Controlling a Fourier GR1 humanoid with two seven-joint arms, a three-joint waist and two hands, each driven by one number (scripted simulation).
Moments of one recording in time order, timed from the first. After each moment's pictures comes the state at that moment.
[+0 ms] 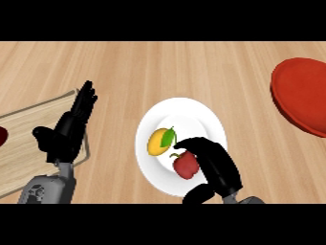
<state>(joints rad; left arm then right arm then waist) -0.15 0.07 -0.05 -1.55 -0.04 0.07 0.09 -0.06 -0.06 0.48 -1.52 0.86 -0.03 0.09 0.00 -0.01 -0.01</state>
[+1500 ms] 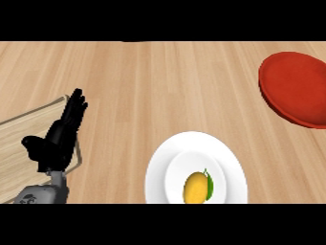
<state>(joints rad) -0.08 0.08 -0.02 -1.57 -0.04 0.08 0.07 0.30 -0.97 0.03 -1.78 -0.05 0.39 -0.92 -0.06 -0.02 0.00</state>
